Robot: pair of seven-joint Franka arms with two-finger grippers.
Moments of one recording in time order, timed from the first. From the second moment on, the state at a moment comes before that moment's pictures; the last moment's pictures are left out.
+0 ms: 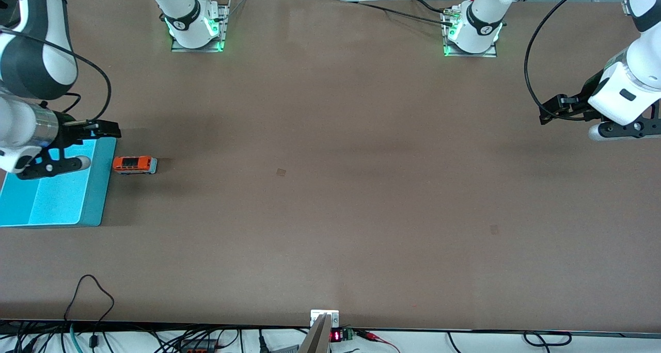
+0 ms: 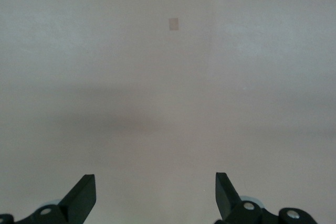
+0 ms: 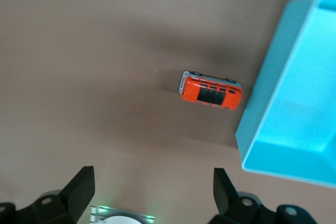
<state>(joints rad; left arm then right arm) -0.04 0.02 -0.01 -1.67 0.03 1.60 -0.13 0.05 0.27 -0.09 -1.60 -0.02 1.58 -0.32</state>
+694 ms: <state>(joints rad) -0.05 0.00 -0.02 -1.66 0.03 1.57 -0.12 -0.25 0.26 0.13 -2.02 -0.12 2.17 -1.17</state>
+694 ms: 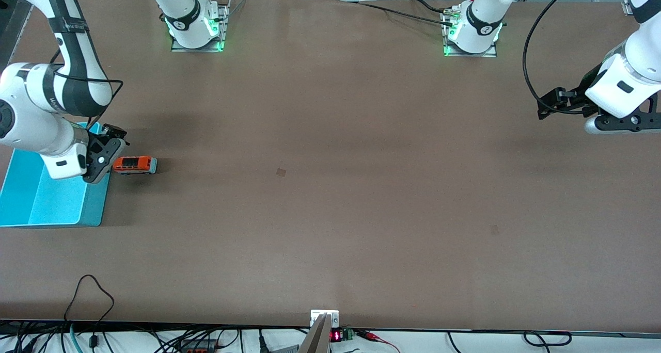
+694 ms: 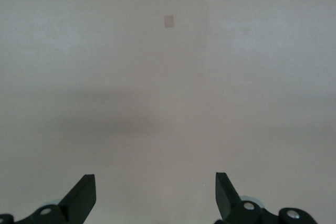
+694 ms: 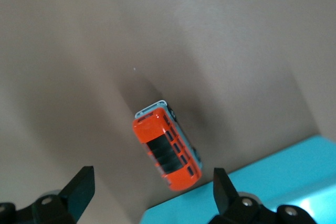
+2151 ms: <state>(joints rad) -0.05 0.00 -0.02 -1.66 0.03 1.53 -0.12 -0.33 0.33 0.14 -2.27 -0.12 2.65 -1.57</state>
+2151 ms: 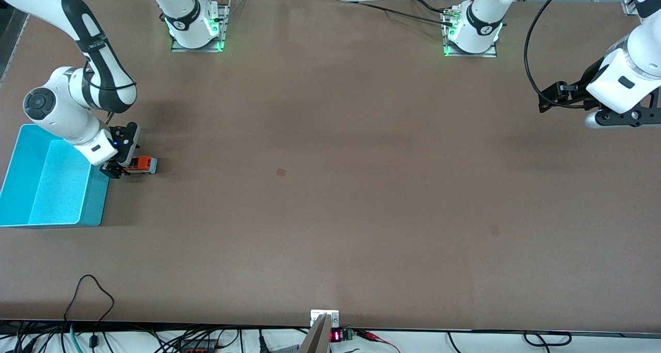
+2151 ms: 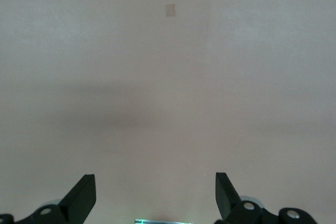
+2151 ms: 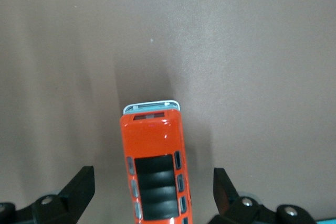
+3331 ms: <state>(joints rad) -0.05 0.00 -0.02 -1.66 0.03 1.53 -0.12 -0.34 0.37 0.18 -2.25 -0.12 2.70 -1.32</state>
